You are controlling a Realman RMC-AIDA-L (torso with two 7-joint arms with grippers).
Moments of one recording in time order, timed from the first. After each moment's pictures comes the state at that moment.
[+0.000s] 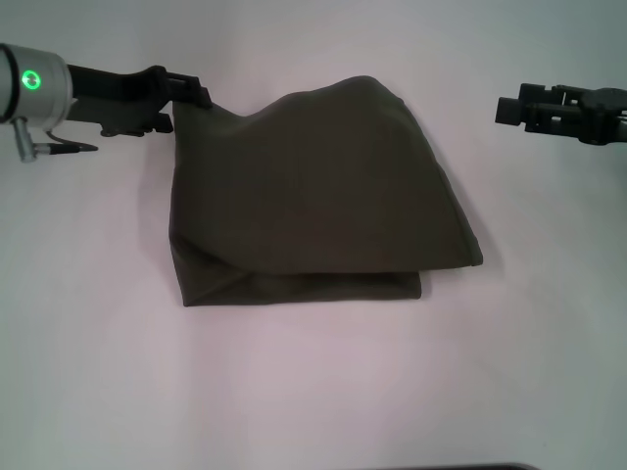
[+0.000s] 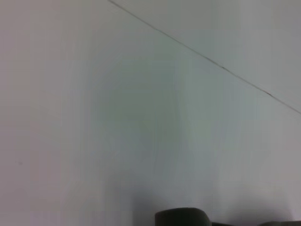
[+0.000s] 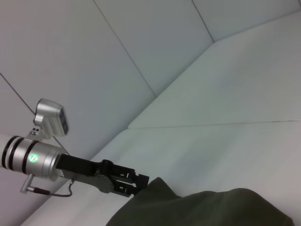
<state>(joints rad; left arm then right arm) -0.72 -2.06 -2.24 -0.72 -0.80 1.10 -2.79 0.46 2.03 -0.49 -0.74 -2.05 -1.64 1.76</state>
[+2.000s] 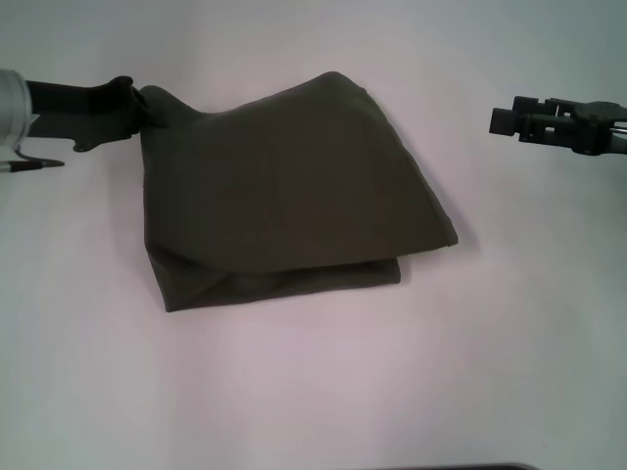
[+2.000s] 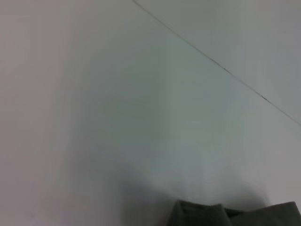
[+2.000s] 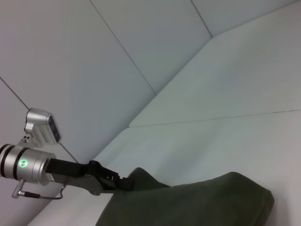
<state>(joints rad) -0.68 -2.04 -2.37 -0.71 -0.81 1.20 -2.70 0.46 2.03 -0.49 -0.70 -2.05 -1.63 1.76</state>
